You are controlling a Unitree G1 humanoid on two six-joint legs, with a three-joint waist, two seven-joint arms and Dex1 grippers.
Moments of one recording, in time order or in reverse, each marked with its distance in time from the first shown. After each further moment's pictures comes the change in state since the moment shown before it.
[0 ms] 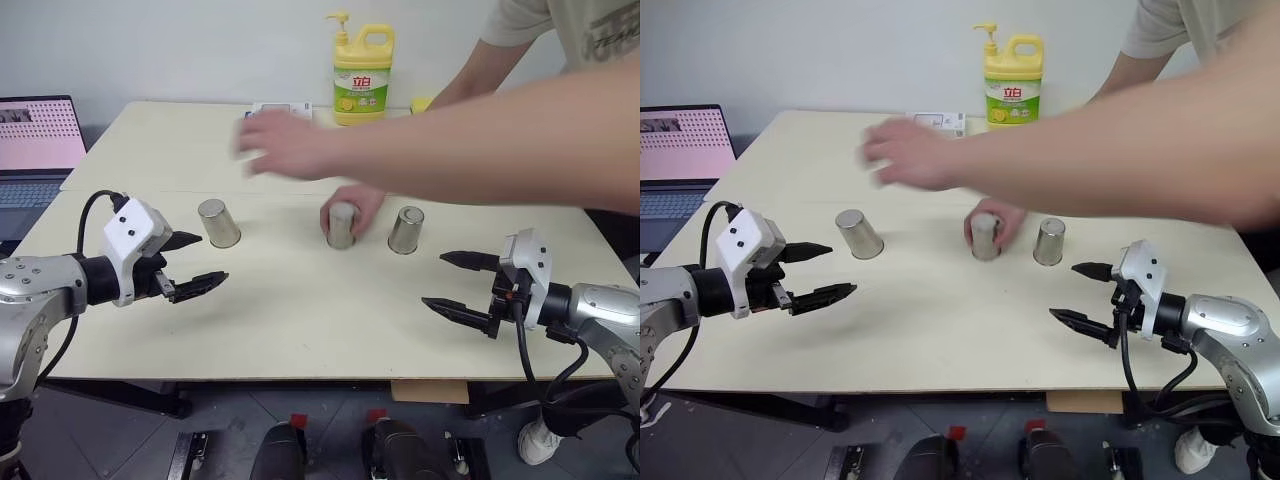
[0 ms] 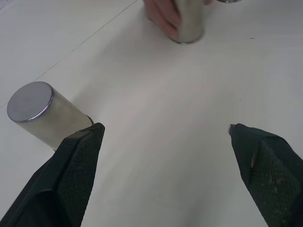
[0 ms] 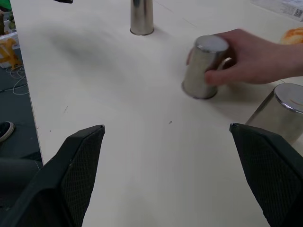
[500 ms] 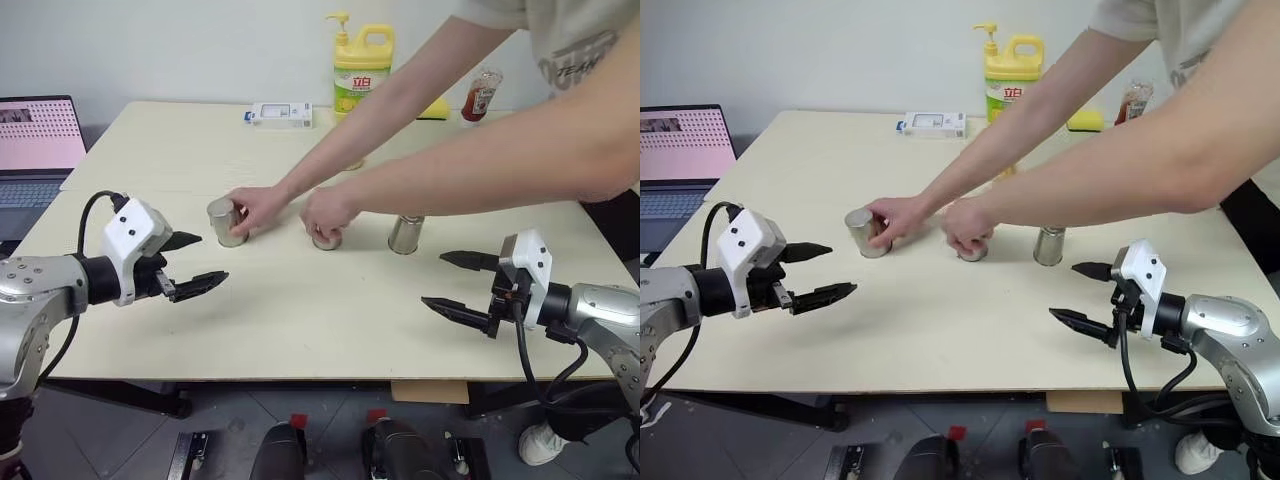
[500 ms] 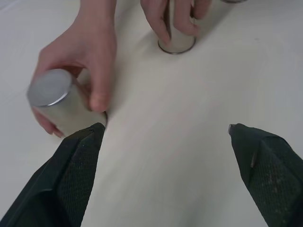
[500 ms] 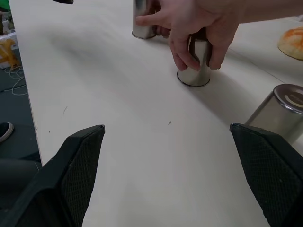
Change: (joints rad) left arm -0.022 -0.017 -0.007 0.018 -0.001 0.000 0.018; right arm -0.007 0.006 0.005 -0.004 0.002 0.007 -0.015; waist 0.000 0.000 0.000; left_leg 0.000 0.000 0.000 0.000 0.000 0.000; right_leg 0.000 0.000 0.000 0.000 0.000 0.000
